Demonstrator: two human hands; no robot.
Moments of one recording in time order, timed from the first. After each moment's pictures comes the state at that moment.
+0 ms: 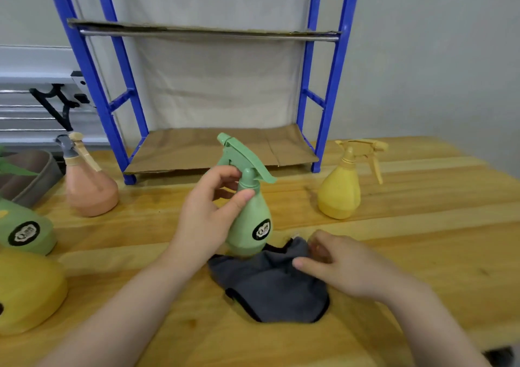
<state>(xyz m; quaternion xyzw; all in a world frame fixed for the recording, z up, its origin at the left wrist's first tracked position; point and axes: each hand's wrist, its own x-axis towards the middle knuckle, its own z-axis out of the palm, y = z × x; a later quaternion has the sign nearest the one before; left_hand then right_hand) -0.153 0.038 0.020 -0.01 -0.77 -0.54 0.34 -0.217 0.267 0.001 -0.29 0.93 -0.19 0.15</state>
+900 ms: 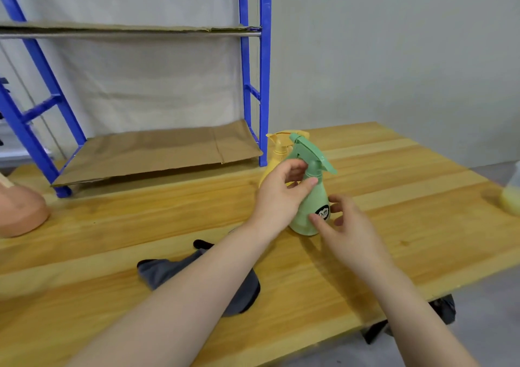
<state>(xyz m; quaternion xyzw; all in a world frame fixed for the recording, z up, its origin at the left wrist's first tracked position) -0.261 0.217 0.015 -0.05 -0.74 -0.65 0.19 -0.253 0.366 -0.022 -0.09 0.92 -0.37 -0.10</state>
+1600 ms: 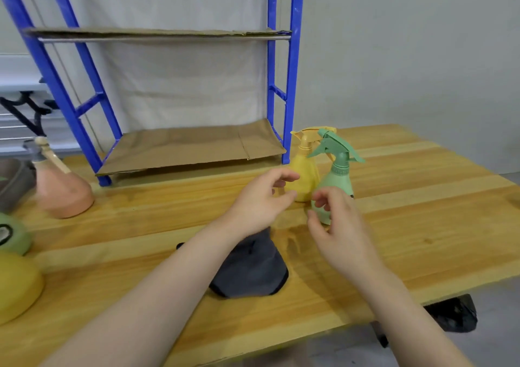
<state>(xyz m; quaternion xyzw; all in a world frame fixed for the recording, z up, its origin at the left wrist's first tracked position) -0.208 0.144 0.026 -0.07 -0.86 -0.48 0.12 -0.209 0.314 -0.004 -0.25 0.87 -0.37 -0.21</state>
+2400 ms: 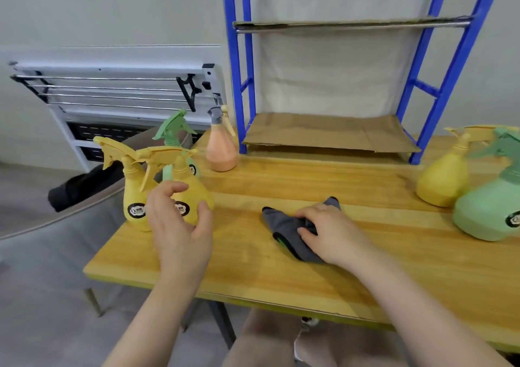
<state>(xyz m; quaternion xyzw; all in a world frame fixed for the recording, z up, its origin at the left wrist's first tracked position) 0.042 -0.036 -0.014 0.28 -0.73 -0.26 0.57 -0.136 0.131 -0.022 -0.45 0.87 -0.20 0.03</state>
